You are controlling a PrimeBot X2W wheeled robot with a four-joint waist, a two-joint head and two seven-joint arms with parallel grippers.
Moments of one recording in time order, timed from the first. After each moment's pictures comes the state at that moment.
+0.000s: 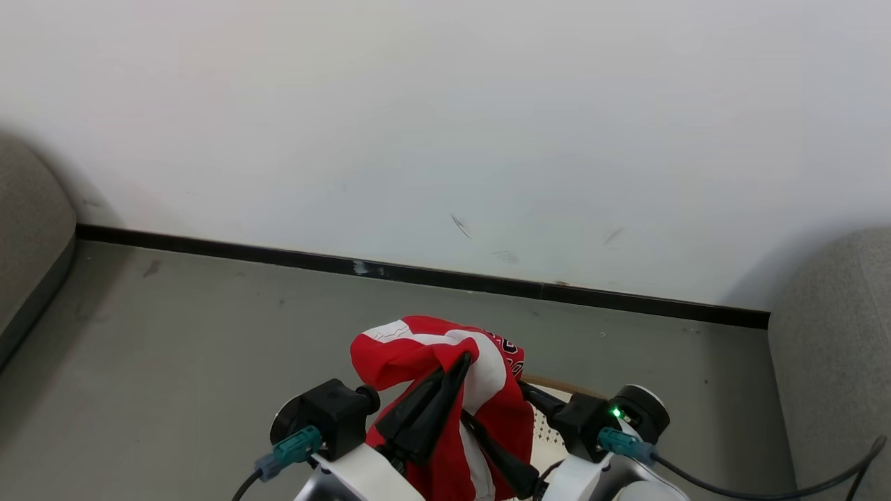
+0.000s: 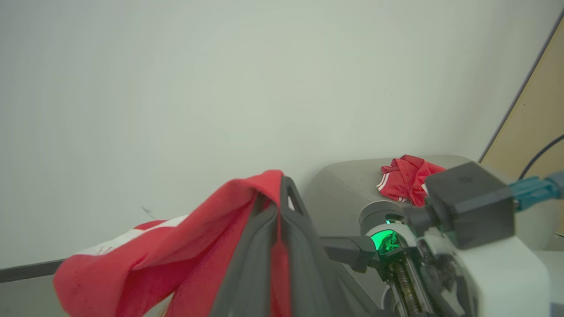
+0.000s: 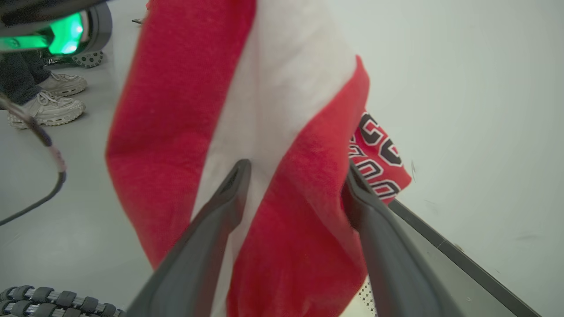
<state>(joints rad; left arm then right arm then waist) -0.14 0.05 -0.51 -0.08 -0.49 -0.09 -0.01 -0.26 -0.06 0.63 0.33 0.10 0.13 -0.26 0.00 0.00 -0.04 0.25</state>
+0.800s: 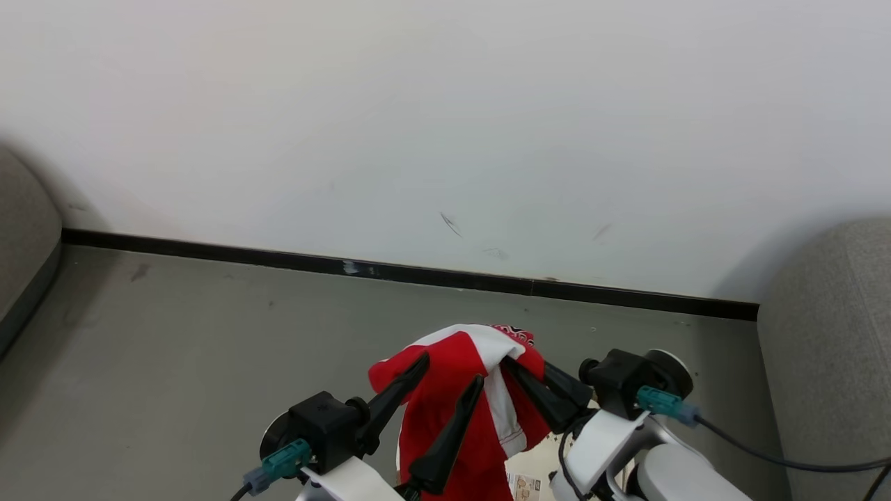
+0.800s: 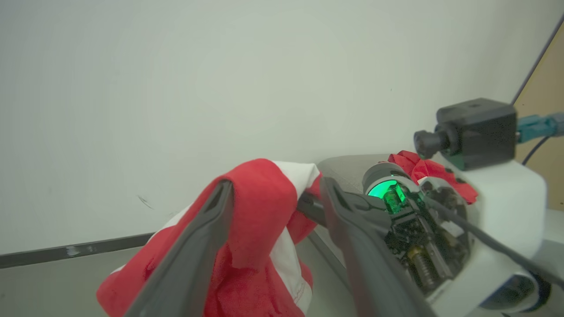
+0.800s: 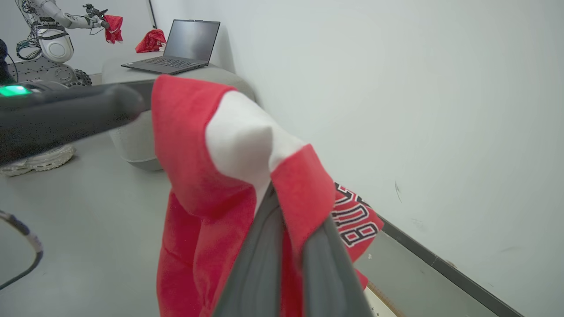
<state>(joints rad) -0.10 0.07 -0.50 -0.13 -0.50 -0.07 0.02 -0.29 -0.09 0.59 0.26 0.20 0.13 -0.26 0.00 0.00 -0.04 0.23</state>
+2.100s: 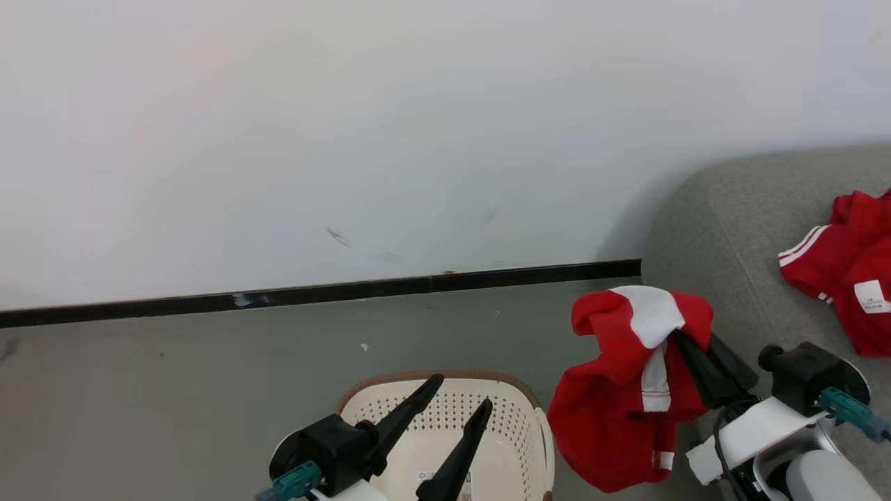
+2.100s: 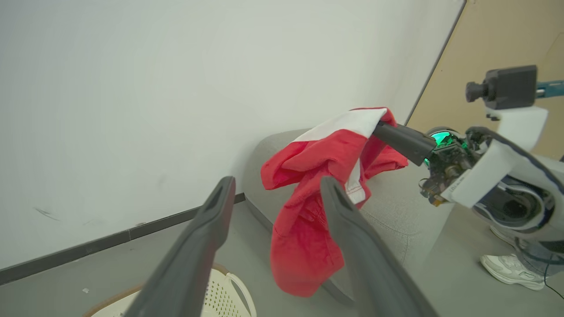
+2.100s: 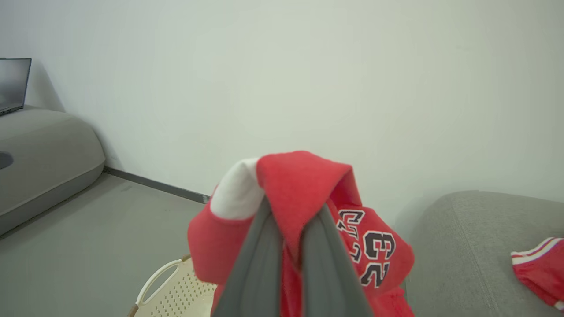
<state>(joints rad) -0.07 0.08 -0.54 -0.10 -0.50 -0.08 -0.02 -0.11 -0.22 0.21 0.08 0.18 0.13 -0.26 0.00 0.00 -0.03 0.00</state>
